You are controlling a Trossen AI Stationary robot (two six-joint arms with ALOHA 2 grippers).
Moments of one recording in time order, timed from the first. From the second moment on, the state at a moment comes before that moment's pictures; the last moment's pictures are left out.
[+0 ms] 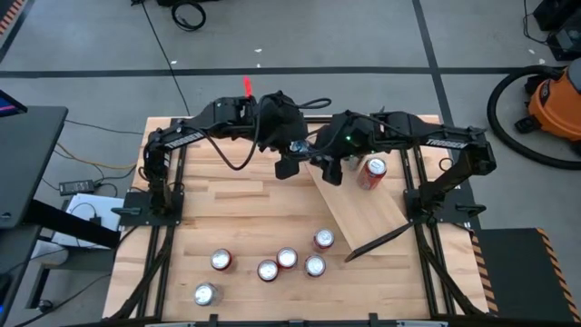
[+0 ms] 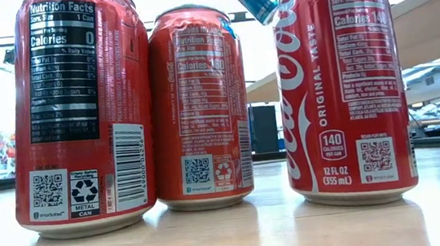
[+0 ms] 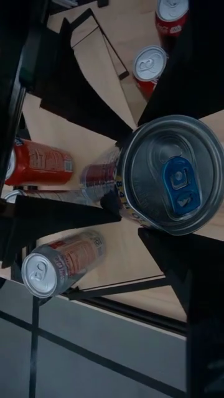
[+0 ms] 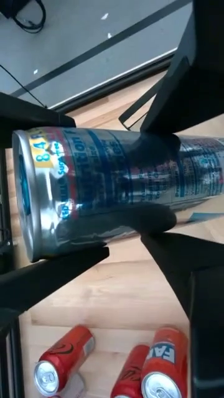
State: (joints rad) left arm 0.12 1.89 2.34 -1.19 -0.03 0.07; right arm -0.06 1.50 1.71 -0.98 0.14 0.05
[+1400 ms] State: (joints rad) left arm 0.14 1.55 1.86 -0.90 -0.01 0.03; right arm -0.05 1.35 1.71 -0.98 0.08 0.10
